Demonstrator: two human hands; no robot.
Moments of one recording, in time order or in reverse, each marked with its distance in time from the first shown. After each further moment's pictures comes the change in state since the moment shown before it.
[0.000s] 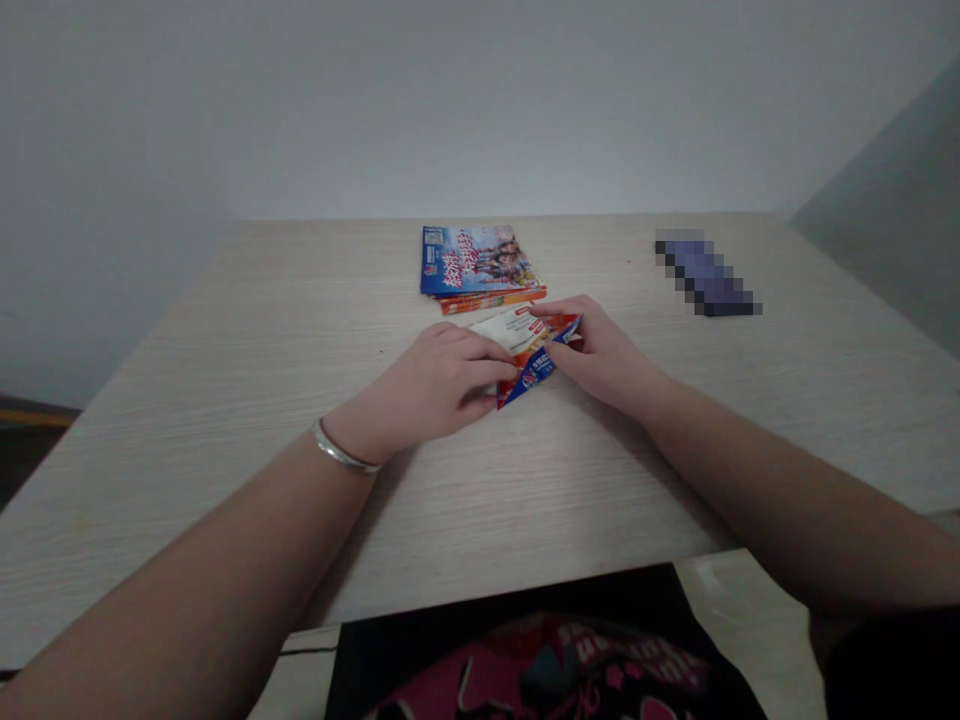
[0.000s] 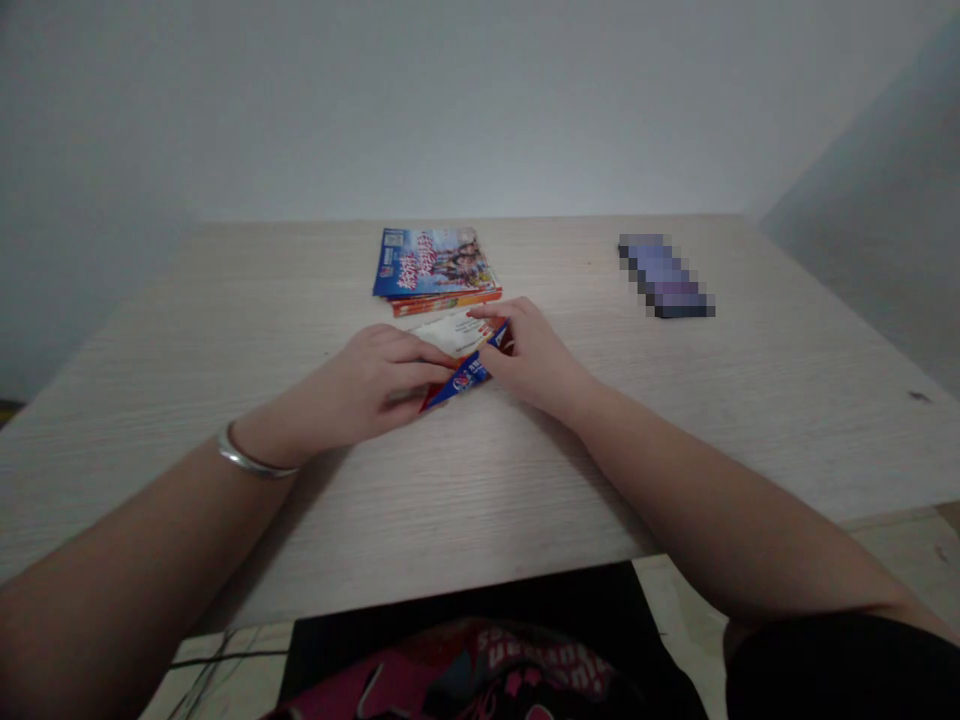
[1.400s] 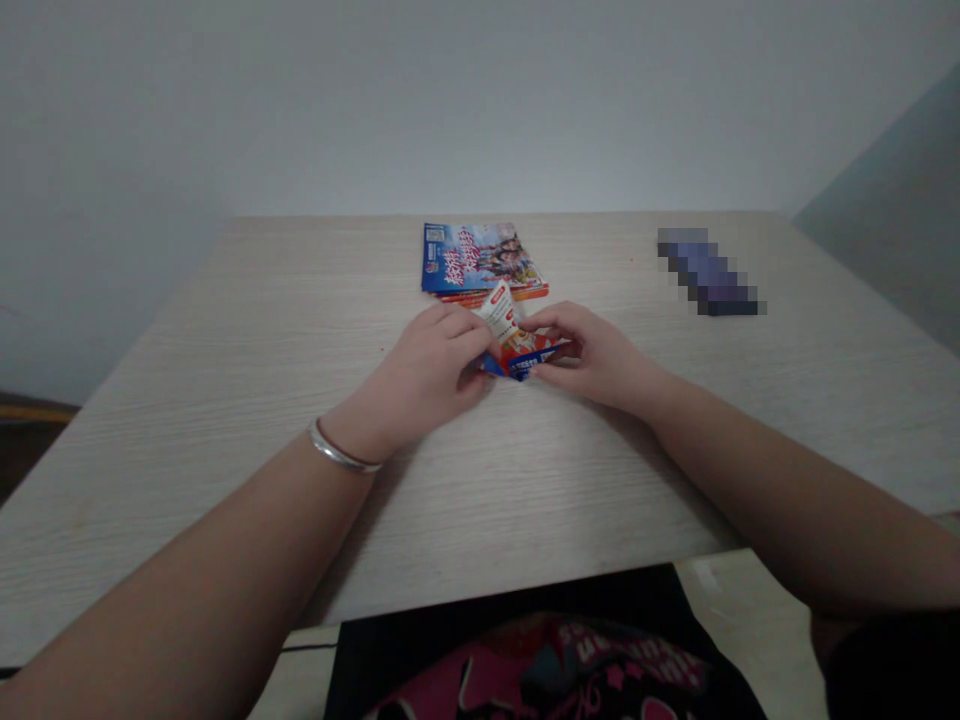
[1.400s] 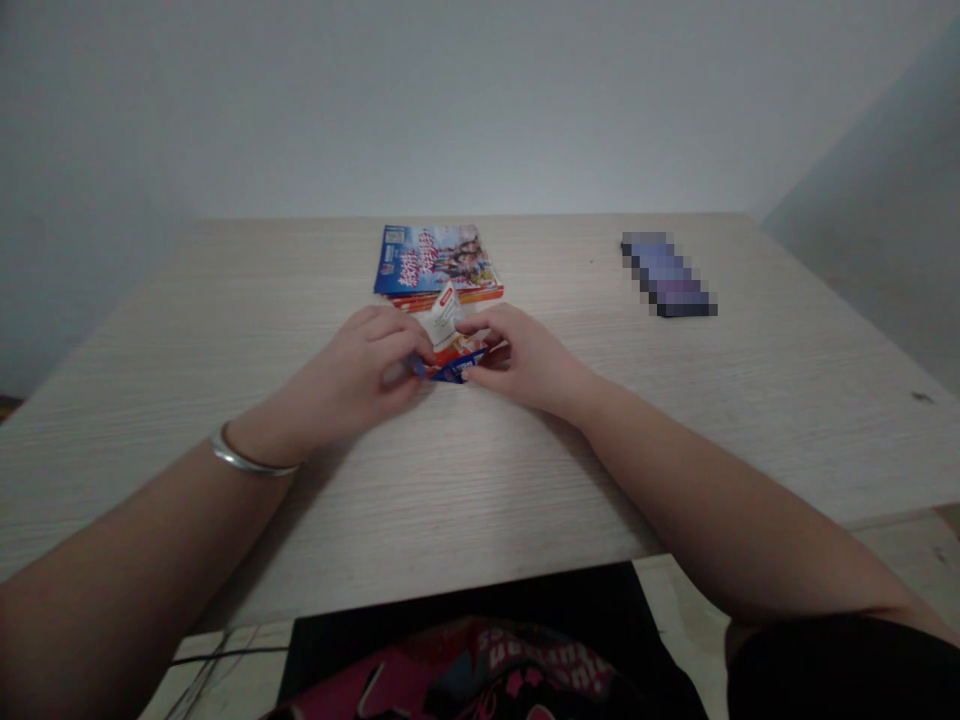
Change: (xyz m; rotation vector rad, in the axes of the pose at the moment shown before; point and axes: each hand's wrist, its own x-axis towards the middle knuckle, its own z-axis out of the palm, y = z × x) left_hand 0.003 0.006 -0.007 0.031 0.060 -0.176; right_hand 0.000 0.003 -0.003 0.119 -0.185 -0.149
